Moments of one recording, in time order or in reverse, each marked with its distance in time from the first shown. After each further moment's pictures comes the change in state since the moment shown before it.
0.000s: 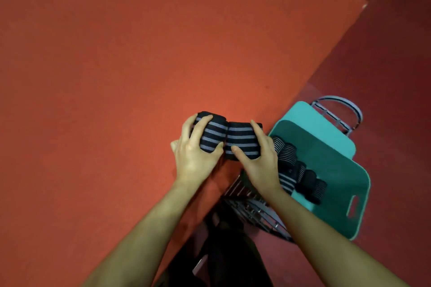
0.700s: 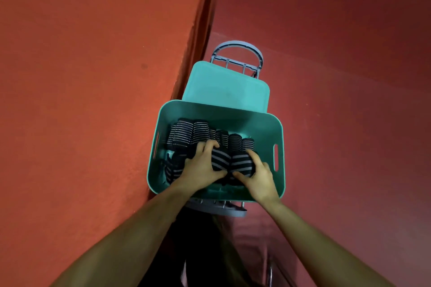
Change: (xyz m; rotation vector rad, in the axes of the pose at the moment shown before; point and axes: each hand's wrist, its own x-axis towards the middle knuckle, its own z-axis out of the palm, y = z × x) left_hand -0.078 0.092 0.282 0.230 -1.244 0.298; right_hand -0.074 0.225 -0.174 -0.032 0.256 0.758
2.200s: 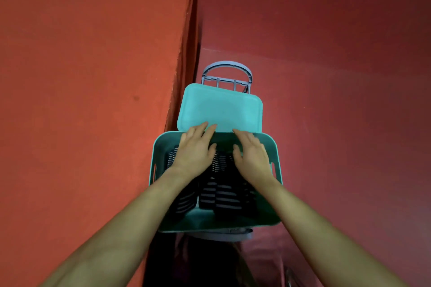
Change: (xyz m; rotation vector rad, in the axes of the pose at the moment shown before) left_hand 0.033 0.035 -0.052 0.400 0.179 0.266; right_hand 0.032 -0.056 -0.020 -0.232 0.190 -0.328
